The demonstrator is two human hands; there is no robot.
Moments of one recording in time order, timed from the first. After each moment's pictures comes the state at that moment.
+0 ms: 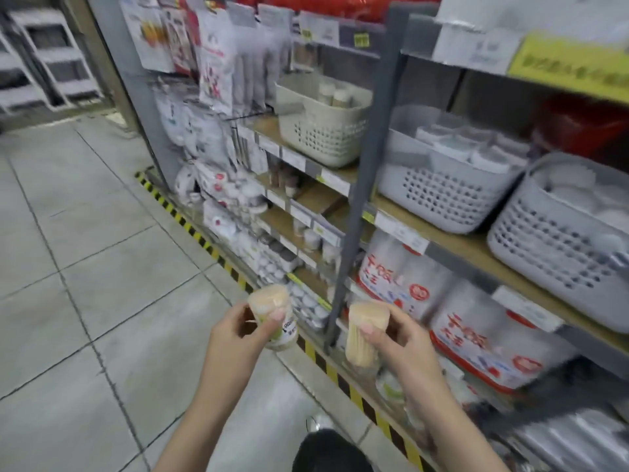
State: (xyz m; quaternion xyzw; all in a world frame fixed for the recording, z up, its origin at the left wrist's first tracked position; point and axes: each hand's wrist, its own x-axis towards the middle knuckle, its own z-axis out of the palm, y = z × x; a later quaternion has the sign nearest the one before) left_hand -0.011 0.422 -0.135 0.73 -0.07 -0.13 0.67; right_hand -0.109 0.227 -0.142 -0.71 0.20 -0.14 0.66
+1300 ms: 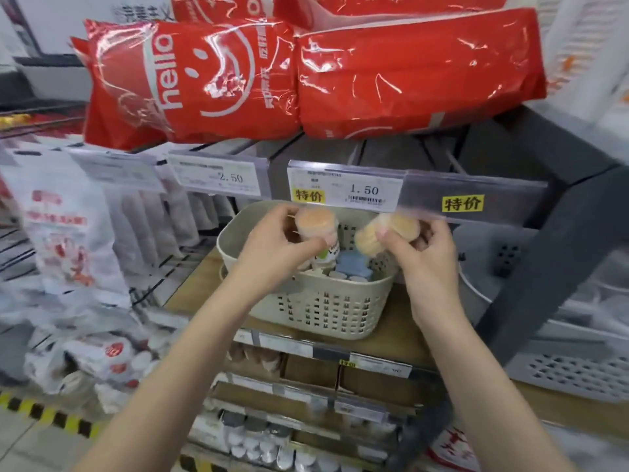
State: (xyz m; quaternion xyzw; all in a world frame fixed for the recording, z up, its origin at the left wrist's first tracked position) left_hand 0.512 0.166 -0.007 0.69 -0.48 -0.18 0.51; right_hand 0.346 0.079 -0.024 -0.58 0.33 -0.52 0.53
